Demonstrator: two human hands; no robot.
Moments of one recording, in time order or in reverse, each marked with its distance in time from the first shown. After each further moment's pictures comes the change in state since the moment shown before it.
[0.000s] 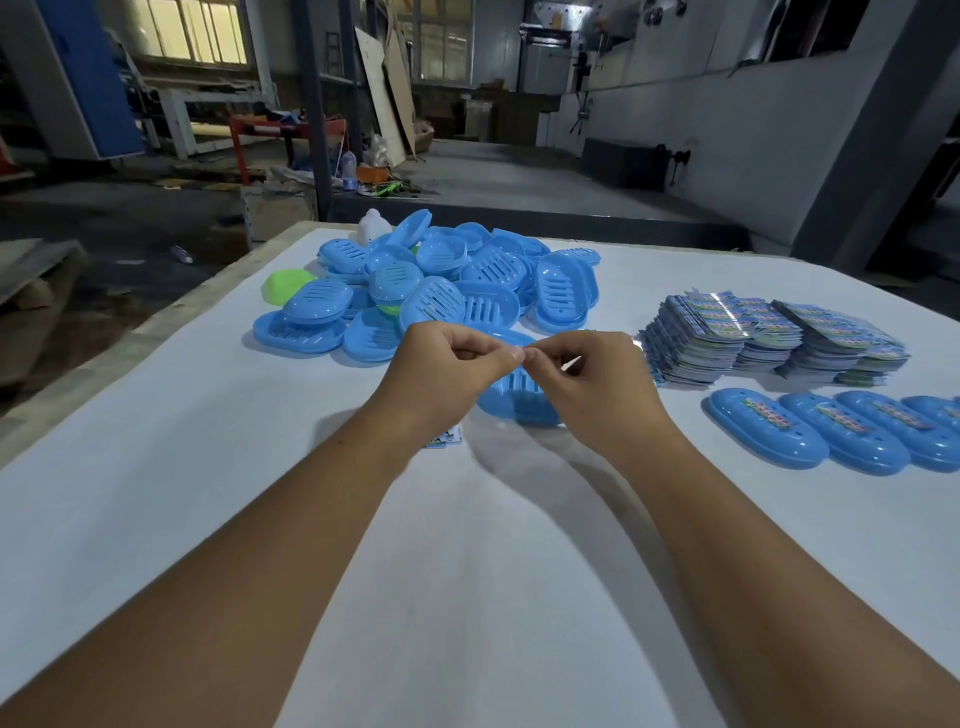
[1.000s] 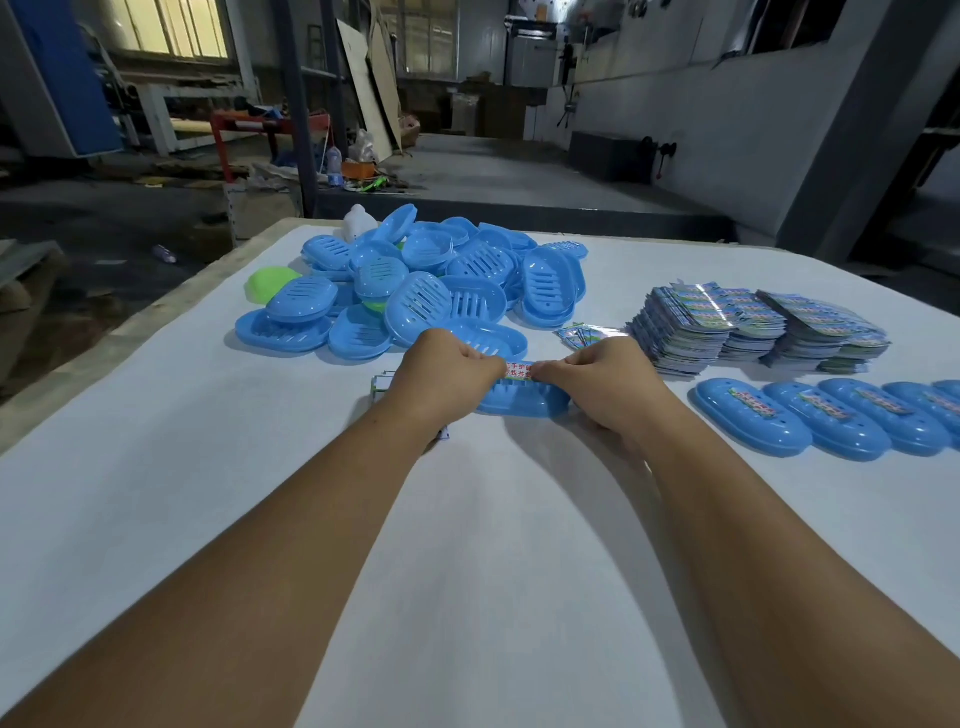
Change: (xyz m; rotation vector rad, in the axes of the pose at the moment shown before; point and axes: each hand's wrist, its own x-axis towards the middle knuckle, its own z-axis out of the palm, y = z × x) left_hand 0.022 -0.013 0.024 0.277 0.022 -0.255; right_hand 0.014 0.026 -0.012 0.018 -0.097 0.472
